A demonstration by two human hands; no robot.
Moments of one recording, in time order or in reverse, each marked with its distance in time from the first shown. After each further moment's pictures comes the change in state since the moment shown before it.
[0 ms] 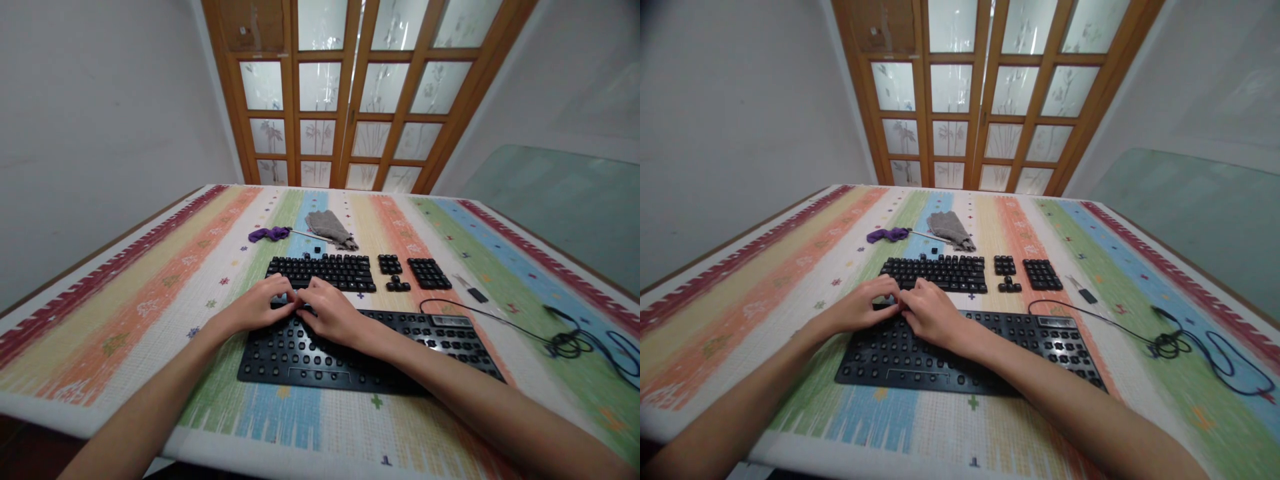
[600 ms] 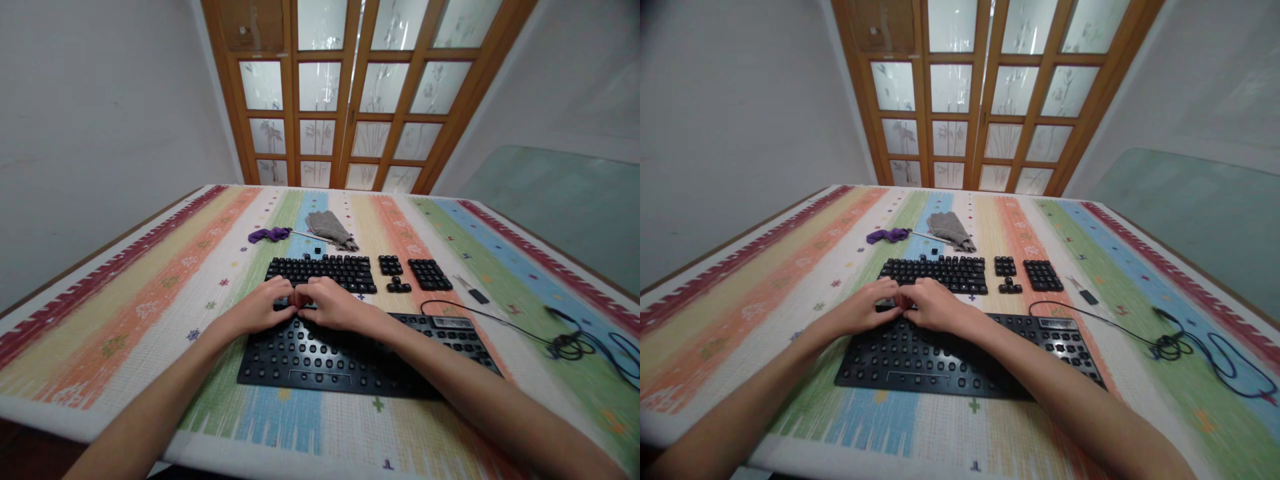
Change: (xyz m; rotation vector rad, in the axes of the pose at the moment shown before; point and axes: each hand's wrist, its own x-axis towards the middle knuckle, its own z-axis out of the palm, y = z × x) left_hand 0.001 -0.002 0.005 0.037 -0.042 -0.011; right_hand 0.018 0.012 -0.014 0.149 -0.171 0.031
